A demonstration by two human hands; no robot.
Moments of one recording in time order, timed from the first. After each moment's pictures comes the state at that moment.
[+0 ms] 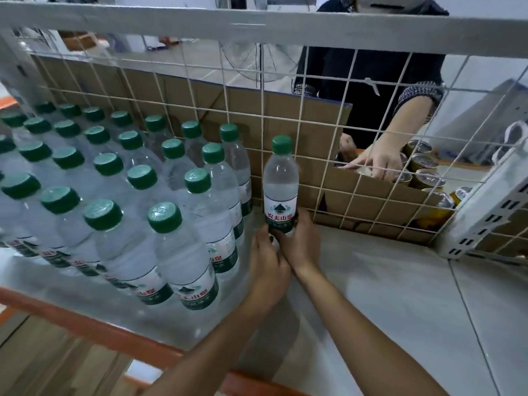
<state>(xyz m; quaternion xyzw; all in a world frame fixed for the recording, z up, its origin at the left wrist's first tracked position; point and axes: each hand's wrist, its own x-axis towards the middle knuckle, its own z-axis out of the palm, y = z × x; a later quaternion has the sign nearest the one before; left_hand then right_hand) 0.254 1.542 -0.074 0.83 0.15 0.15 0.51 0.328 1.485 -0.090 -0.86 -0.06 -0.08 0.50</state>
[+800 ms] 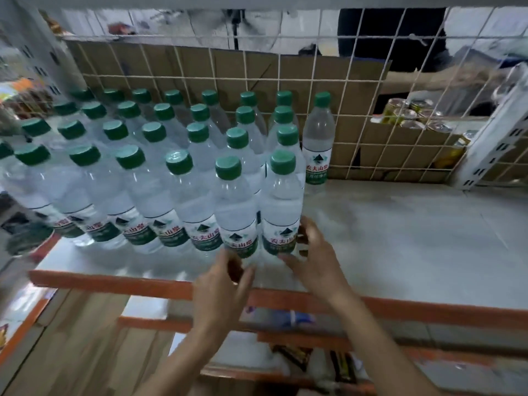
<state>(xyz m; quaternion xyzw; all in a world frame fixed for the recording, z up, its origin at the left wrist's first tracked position) 0.091 1.726 -0.073 0.92 0.09 0.17 0.34 0.156 1.562 -0.075 -0.86 -0.11 0.00 0.50</state>
